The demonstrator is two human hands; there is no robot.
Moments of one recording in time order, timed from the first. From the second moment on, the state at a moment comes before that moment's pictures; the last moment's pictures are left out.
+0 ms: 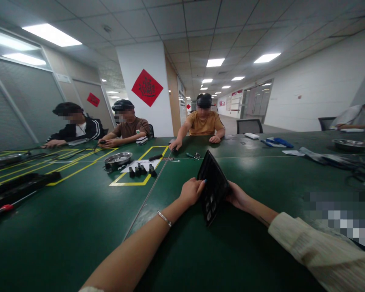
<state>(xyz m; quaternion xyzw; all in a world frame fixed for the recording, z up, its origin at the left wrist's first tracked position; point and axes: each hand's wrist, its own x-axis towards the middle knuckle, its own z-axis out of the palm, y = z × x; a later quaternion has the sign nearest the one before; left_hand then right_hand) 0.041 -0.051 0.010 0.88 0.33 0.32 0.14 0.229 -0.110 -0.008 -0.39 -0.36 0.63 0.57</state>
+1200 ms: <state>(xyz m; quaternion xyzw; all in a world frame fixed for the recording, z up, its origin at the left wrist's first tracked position) 0.037 -0.058 0.015 0.90 0.37 0.22 -0.04 0.222 -0.115 -0.009 -0.43 -0.41 0.54 0.60</state>
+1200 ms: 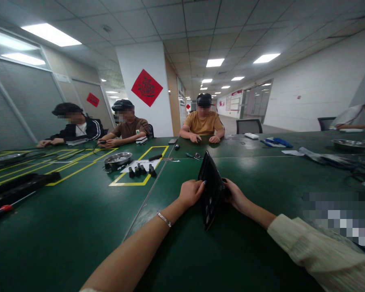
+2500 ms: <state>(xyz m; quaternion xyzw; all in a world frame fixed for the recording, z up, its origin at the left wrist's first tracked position) 0.035 -0.060 0.017 0.90 0.36 0.22 -0.07 0.223 -0.112 -0.012 -0.42 -0.43 0.54 0.59</state>
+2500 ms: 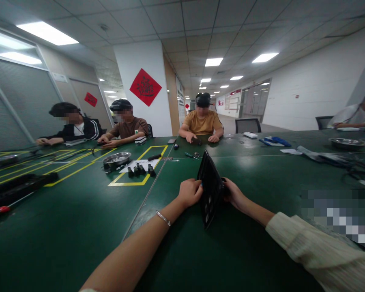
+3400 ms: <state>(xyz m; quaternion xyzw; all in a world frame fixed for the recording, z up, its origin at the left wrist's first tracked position) 0.037 -0.060 0.015 0.90 0.38 0.20 -0.06 0.221 -0.114 -0.010 -0.43 -0.42 0.54 0.59</state>
